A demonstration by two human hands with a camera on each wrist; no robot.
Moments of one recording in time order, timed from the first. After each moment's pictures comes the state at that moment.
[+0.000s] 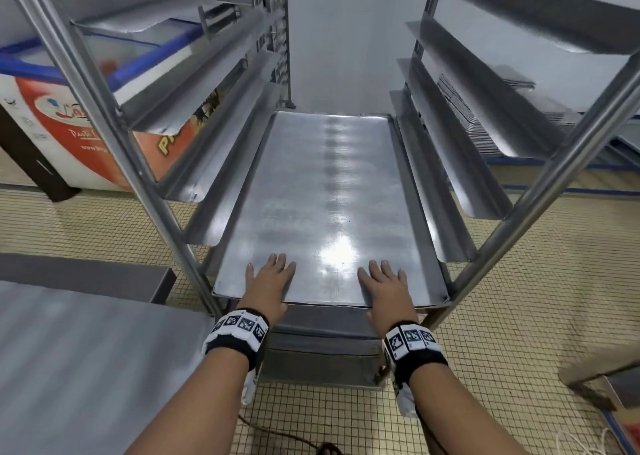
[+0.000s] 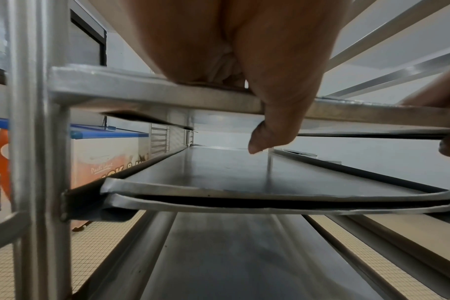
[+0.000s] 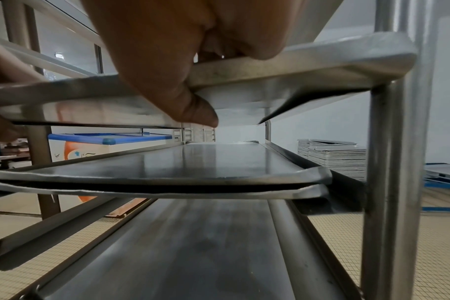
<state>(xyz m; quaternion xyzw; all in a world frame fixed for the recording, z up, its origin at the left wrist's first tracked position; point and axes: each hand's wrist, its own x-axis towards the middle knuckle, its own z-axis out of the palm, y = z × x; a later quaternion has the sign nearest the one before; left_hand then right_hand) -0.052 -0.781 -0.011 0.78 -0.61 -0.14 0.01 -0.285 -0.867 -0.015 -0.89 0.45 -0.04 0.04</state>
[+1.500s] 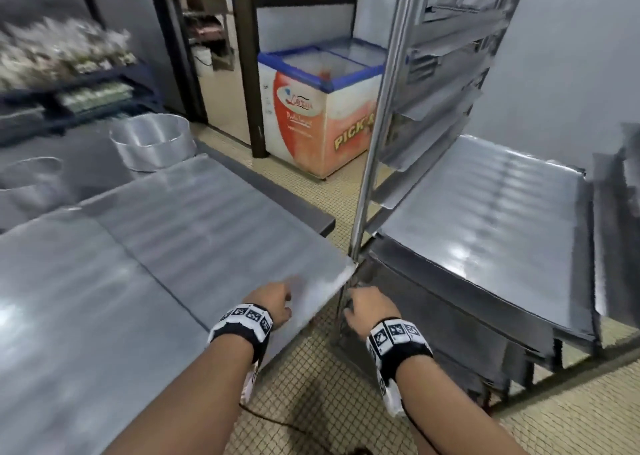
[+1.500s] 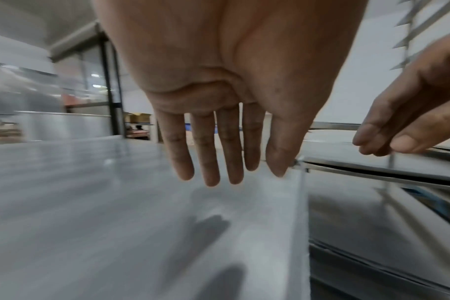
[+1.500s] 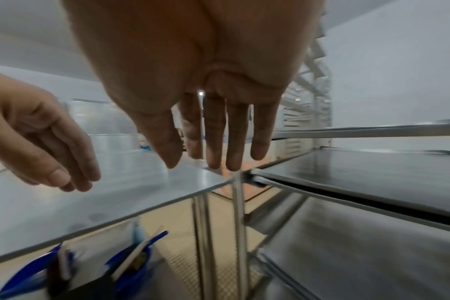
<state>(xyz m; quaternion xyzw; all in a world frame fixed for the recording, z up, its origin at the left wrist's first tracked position) -0.003 -0.490 -0.021 0.92 -0.32 -0.21 0.06 -0.149 -0.659 0.027 -0.96 0.23 0.10 0.12</state>
